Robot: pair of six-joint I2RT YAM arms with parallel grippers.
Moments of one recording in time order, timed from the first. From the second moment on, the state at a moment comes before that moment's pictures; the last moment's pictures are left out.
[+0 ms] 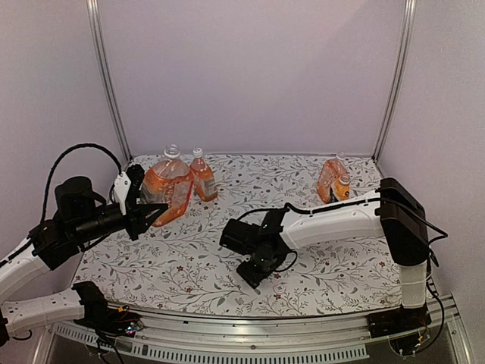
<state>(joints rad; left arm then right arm) -0.68 0.61 0.59 -0.22 0.12 0.13 1.22 2.08 1.49 -0.79 0.18 0.41</state>
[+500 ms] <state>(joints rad) -0.68 0.61 0.64 -0.22 0.50 0.16 1.22 1.67 1.61 -0.73 -0.03 0.09</state>
